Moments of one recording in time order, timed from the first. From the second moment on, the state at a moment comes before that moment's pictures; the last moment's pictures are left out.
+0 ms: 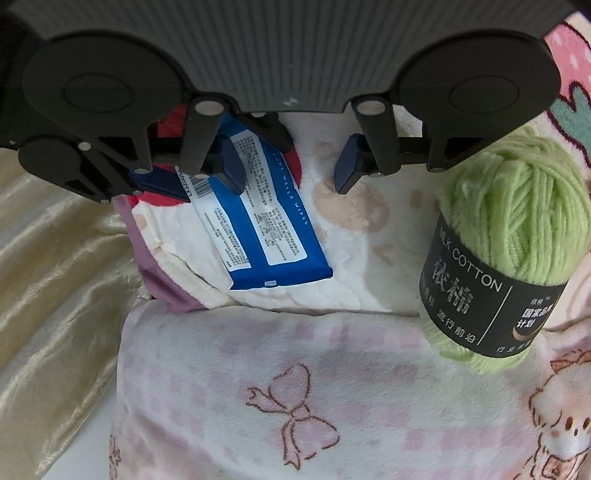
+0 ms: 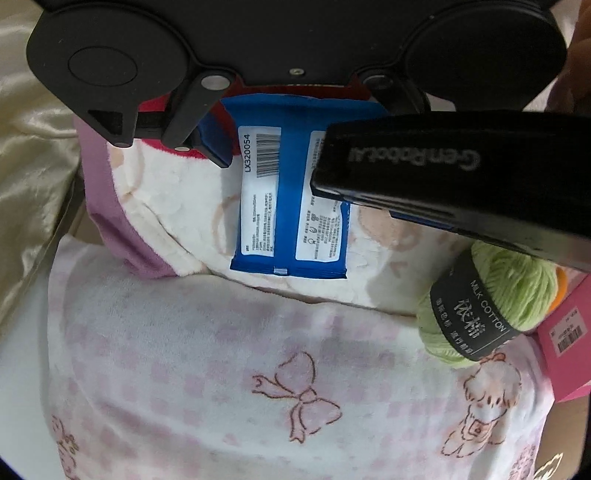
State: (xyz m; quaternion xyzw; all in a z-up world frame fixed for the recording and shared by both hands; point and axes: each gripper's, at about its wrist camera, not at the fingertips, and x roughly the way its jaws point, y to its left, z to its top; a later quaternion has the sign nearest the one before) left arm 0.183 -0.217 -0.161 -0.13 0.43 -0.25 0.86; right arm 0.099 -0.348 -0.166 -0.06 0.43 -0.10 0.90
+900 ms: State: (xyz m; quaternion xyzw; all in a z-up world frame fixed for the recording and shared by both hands) left arm 0.154 -0.174 -0.147 -0.17 0.50 -0.22 0.82; right arm 0.082 -0.334 -0.151 0.12 0.49 0.01 0.87
